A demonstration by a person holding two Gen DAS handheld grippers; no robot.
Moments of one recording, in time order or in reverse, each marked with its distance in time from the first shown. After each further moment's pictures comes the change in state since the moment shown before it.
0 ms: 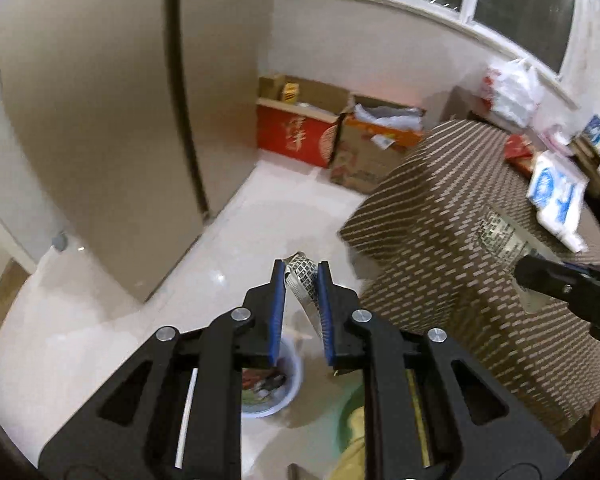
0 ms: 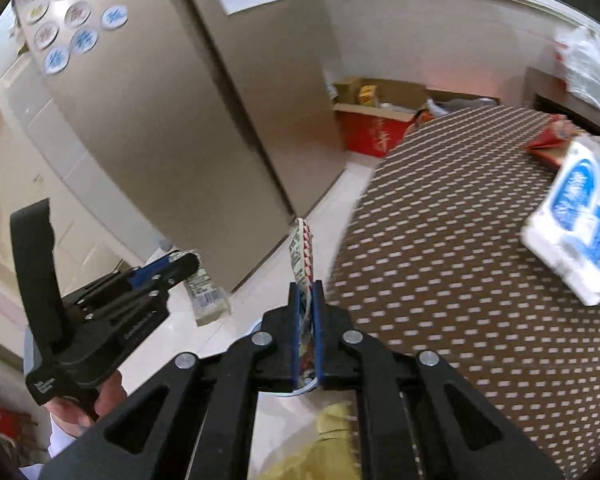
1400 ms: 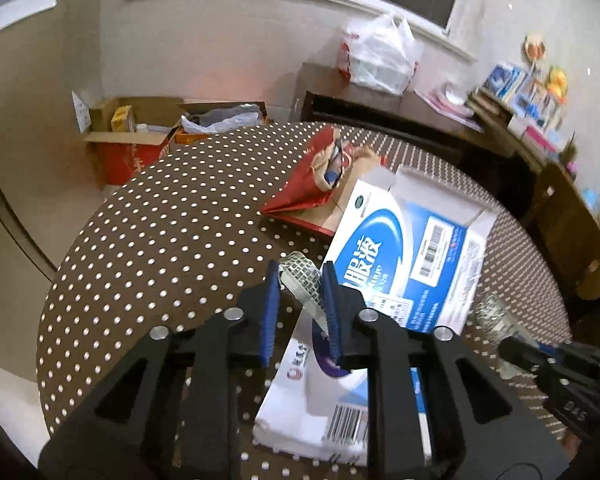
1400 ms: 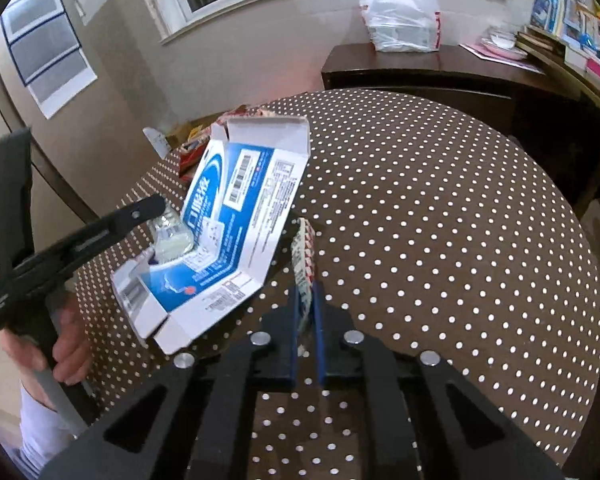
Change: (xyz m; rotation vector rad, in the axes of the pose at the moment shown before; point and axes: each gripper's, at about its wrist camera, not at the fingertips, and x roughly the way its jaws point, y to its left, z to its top) left arm 0.098 -0.301 0.094 0.215 0.021 -0.402; right arm -0.114 -0.289 -0.036 0.370 -0.147 -0.349
